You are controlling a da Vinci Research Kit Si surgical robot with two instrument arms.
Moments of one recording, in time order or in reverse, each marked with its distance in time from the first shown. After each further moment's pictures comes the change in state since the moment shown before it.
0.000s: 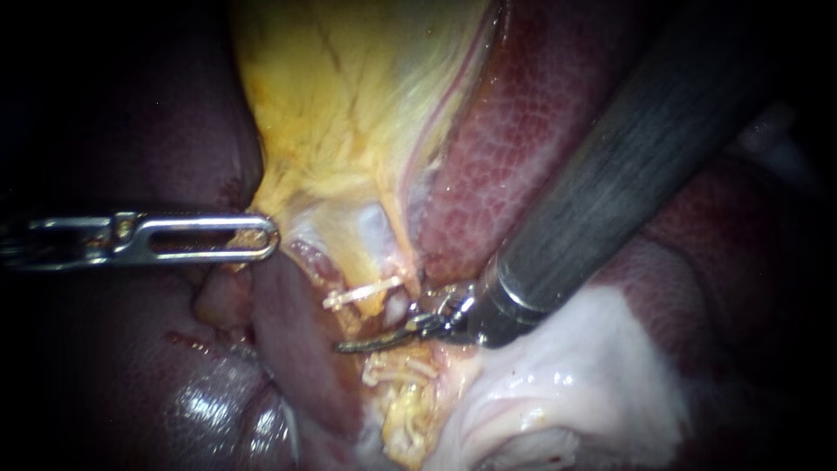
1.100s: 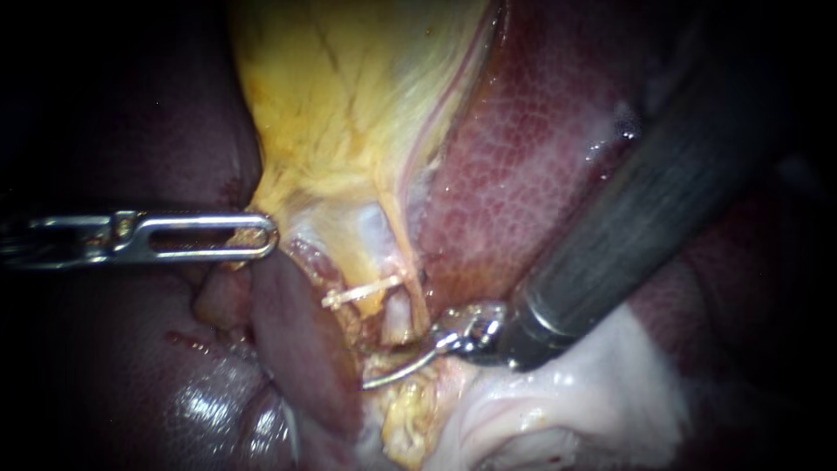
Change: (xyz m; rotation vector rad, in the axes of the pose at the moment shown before) right arm -0.002 -0.003 -0.004 -0.059 0.124 -0.281; left arm 0.000 0.000 0.000 -0.002 -0.002 0.001
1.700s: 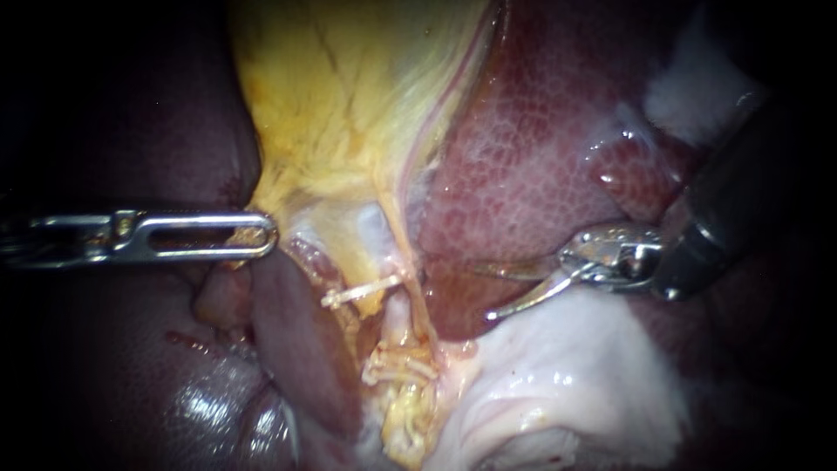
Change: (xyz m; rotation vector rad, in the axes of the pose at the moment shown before) right arm 0.009 -0.004 -0.015 -0.155 0.084 -0.214; left arm 0.000 0.000 0.000 -0.001 -0.001 0.000
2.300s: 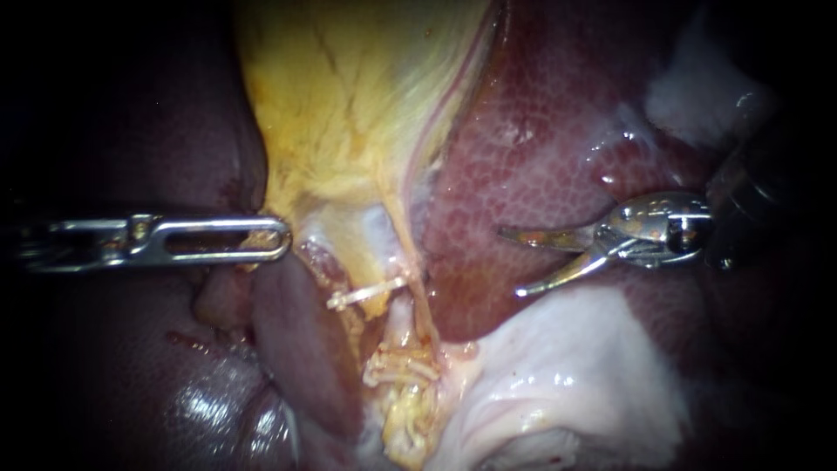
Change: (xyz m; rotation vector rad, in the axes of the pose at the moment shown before) right arm 0.001 -0.001 -0.001 -0.041 0.004 -0.064; left arm 0.002 0.002 0.005 -0.003 -0.009 0.006
